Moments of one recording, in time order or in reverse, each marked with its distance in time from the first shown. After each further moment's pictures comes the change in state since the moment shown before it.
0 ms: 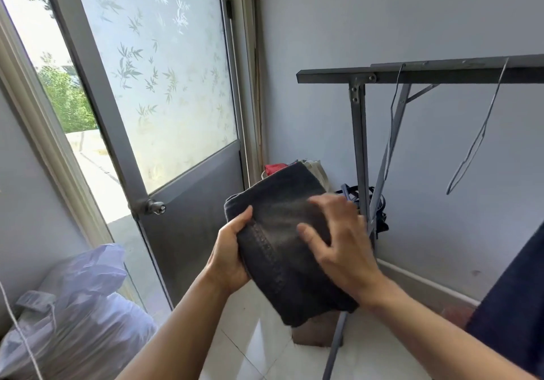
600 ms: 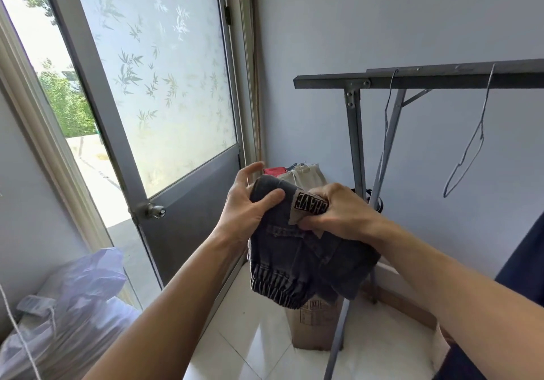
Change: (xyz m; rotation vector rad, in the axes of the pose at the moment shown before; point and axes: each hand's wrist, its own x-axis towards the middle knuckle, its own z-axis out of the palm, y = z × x) left_hand 0.006 0.036 0.042 0.692 0.025 0.574; right_hand 0.061 -0.001 -0.040 0.091 -0.466 0.122
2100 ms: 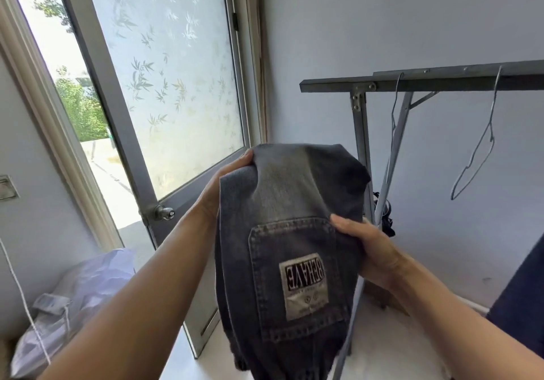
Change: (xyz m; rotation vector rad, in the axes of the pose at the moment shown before) left_hand 0.019 0.039 -0.028 -0.351 -0.147 -0.175; right_hand -0.042 0.018 0.030 1.327 -0.123 0.170
